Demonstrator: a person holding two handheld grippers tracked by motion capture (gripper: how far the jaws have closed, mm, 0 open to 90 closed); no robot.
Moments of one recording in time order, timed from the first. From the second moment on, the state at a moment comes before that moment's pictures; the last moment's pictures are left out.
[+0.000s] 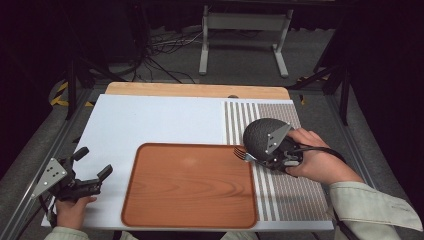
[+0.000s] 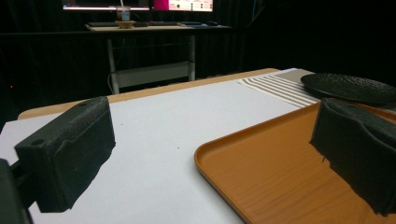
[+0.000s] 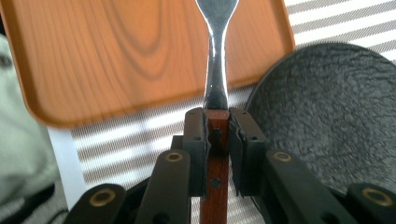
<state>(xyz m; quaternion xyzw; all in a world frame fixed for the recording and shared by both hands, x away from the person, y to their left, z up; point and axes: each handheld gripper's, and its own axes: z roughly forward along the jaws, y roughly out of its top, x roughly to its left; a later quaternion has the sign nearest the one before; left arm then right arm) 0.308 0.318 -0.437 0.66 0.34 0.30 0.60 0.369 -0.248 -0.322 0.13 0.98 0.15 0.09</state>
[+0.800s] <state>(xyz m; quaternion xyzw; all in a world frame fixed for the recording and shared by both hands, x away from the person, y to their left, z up) 0.307 0.319 -0.435 0.66 0.34 0.30 0.60 0.365 -0.205 -0.323 0.28 0.94 0.20 0.04</state>
